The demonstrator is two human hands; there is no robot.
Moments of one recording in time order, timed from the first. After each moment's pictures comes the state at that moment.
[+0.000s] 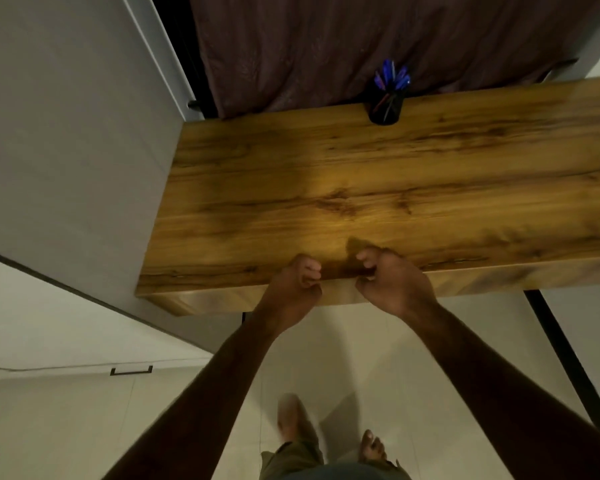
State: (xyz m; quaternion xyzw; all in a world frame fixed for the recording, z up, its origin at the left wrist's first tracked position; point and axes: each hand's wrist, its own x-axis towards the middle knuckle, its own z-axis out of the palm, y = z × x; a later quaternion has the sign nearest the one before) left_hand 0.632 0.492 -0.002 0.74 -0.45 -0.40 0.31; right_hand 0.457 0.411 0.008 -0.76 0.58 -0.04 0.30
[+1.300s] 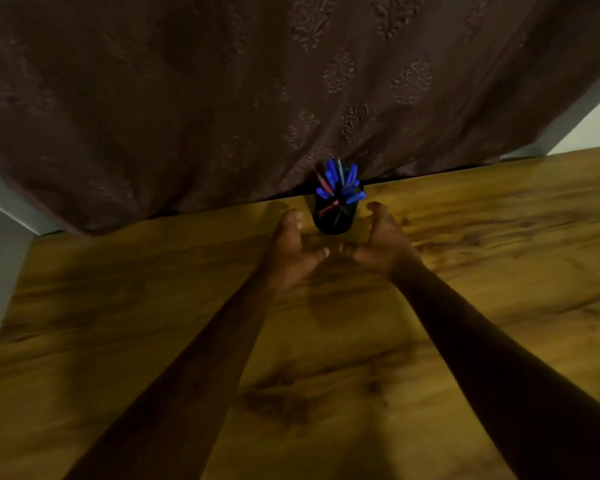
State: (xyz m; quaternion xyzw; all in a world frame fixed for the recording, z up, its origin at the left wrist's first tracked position) left_hand 0.660 0.044 -0.015 0.69 -0.50 -0.39 0.36; right_hand 0.490 0.005 0.012 -0.68 0.64 -0.15 0.32
